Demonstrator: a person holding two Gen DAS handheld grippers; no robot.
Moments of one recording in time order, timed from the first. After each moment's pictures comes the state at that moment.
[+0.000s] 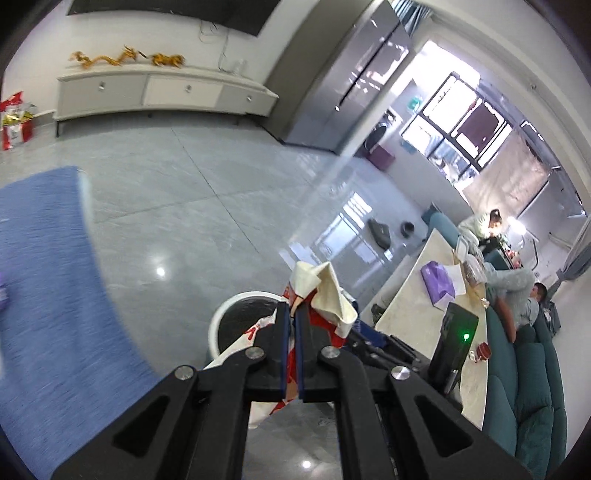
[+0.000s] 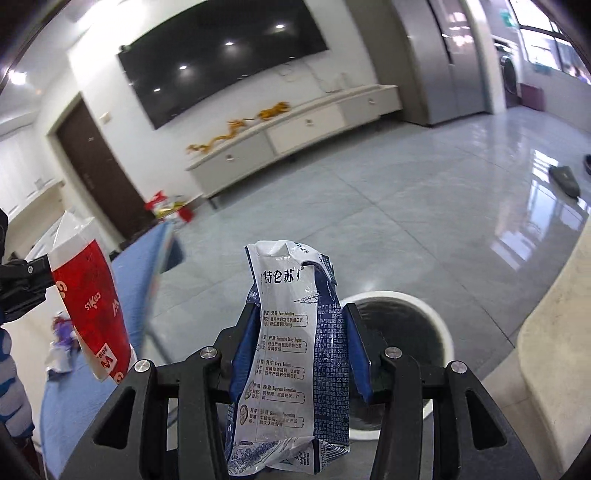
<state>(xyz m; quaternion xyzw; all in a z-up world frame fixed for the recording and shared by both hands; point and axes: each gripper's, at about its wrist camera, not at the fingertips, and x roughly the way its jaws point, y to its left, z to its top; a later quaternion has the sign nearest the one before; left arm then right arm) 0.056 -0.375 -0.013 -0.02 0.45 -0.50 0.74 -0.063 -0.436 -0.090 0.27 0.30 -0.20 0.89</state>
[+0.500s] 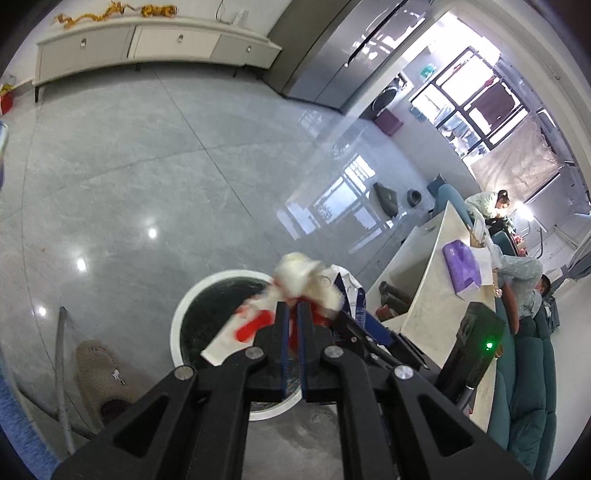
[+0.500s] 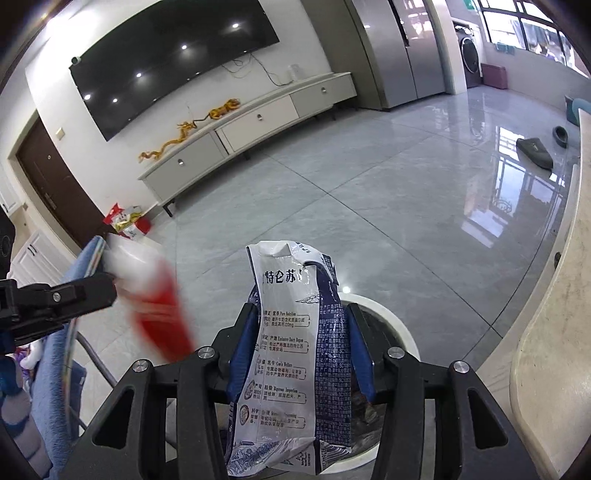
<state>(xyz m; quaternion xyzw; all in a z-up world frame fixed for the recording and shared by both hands) 0.079 -0.498 -0.113 0.01 0.52 -0.50 0.69 -0.058 -0.492 -0.143 0.29 0.32 -0.26 0.86</state>
